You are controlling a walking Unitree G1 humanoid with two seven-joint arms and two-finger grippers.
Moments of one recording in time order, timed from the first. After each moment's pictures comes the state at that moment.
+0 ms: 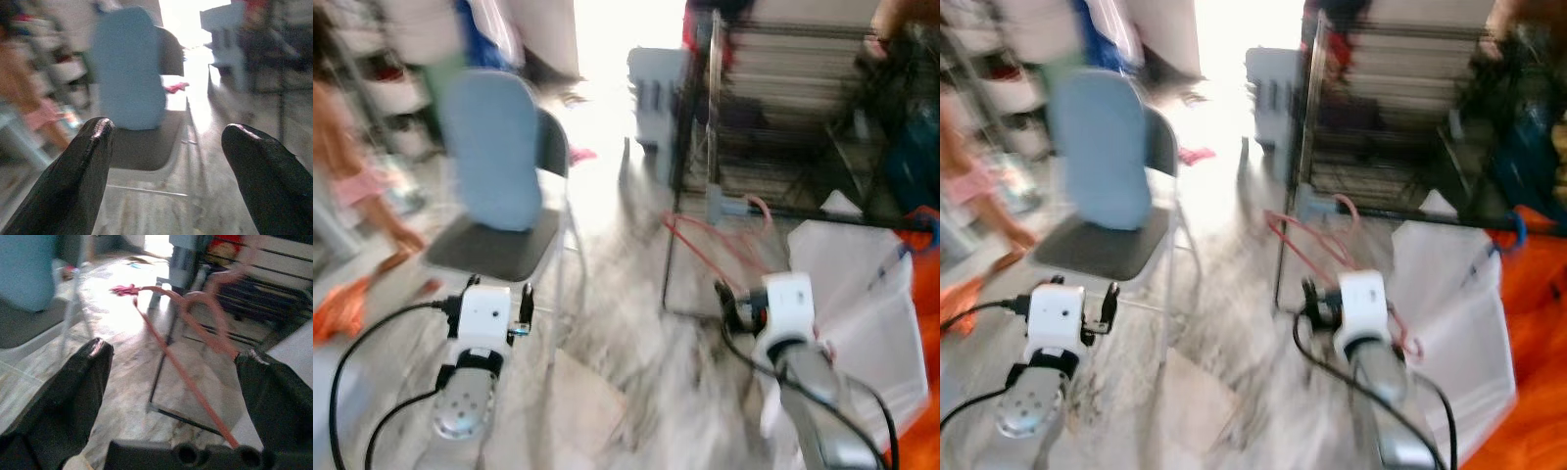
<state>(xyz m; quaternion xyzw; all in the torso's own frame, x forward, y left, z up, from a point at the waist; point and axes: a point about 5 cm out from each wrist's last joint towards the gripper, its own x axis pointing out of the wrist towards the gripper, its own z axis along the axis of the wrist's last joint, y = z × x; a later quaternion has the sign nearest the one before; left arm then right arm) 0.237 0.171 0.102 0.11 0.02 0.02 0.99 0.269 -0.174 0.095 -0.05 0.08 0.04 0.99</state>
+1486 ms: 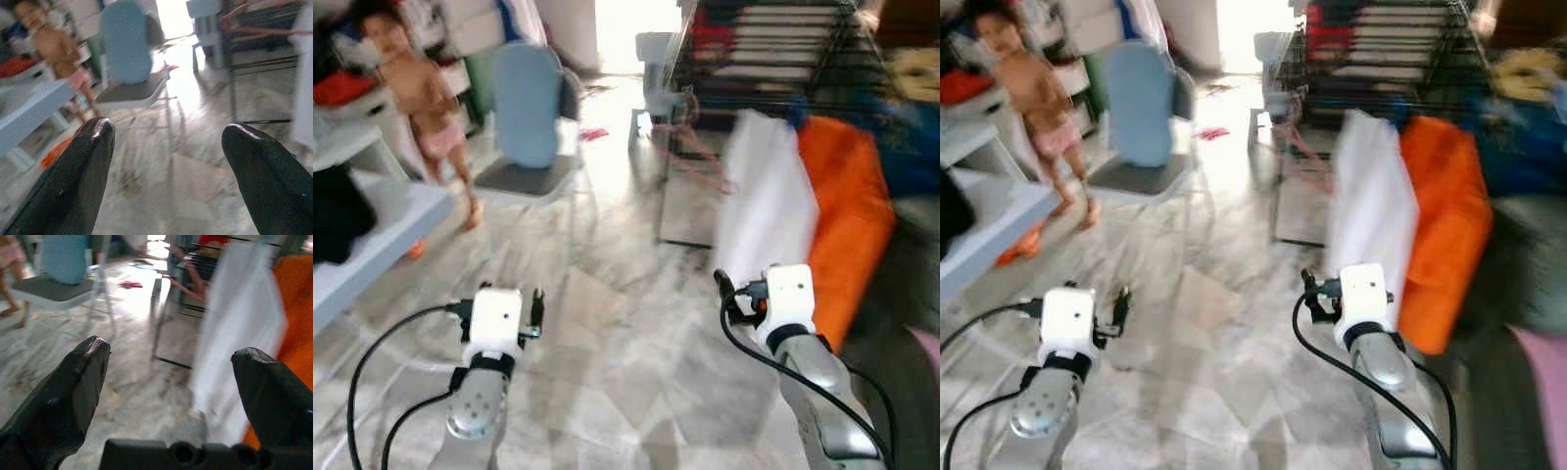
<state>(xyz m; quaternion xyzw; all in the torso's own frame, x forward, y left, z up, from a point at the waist) 0.237 0.163 0.093 0.11 0.04 0.01 0.99 0.272 -0.170 0.098 -0.04 0.07 0.04 1.00</state>
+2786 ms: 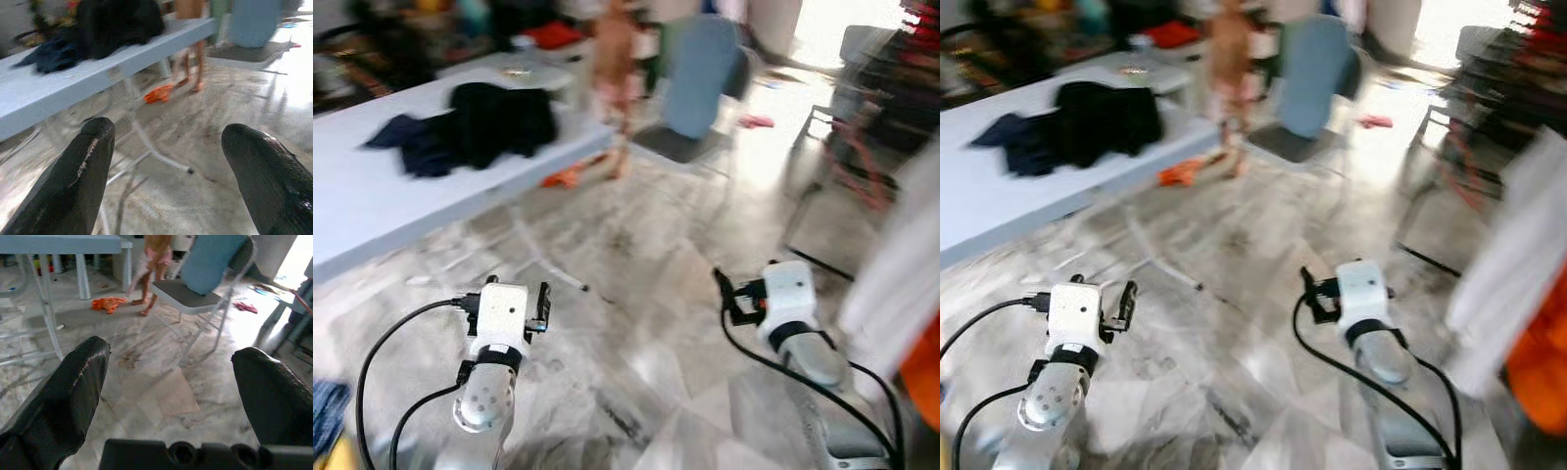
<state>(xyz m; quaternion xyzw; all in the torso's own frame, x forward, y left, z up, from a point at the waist) 0.243 0.158 0.096 0.10 0.04 0.01 0.99 0.275 -0.170 0.103 -0.06 0.06 0.06 0.99</state>
